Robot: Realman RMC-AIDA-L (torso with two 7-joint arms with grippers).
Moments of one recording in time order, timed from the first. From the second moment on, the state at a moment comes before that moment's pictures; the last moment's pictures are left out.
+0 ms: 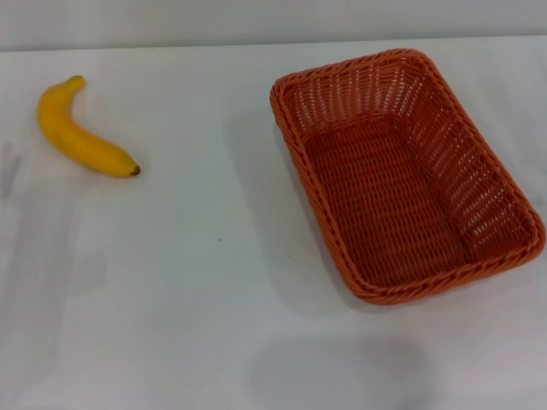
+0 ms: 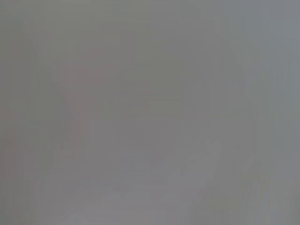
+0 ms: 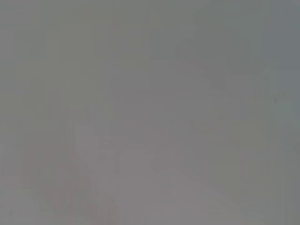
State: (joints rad) left arm -0.35 -2.08 0.94 0.12 -2.80 -1.18 2.58; right arm 0.49 2.02 -0.18 -0.04 2.08 1.16 -2.76
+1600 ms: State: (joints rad) left arm -0.37 -2.09 0.93 0.10 -2.81 -1.13 2.58; right arm 0.55 2.01 -0.46 -0.29 2.07 1.21 -2.25
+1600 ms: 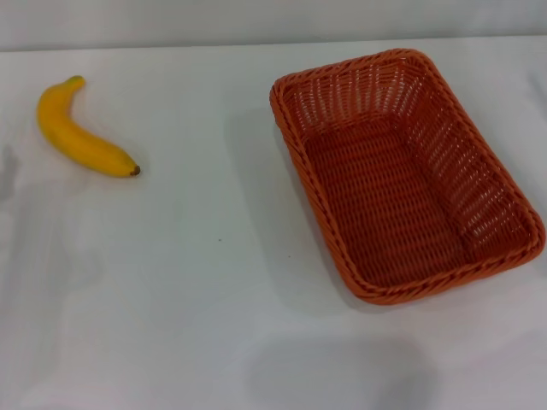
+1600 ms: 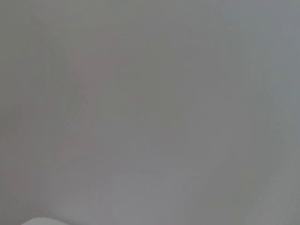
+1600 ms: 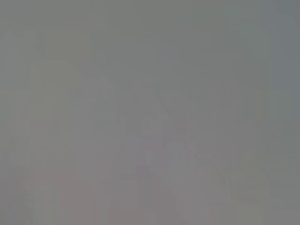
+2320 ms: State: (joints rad) left arm -0.37 -2.09 0.93 0.07 -2.83 -1.13 2.58; right arm 0.57 2.00 -0.90 -0.94 1.63 1.03 -1.71
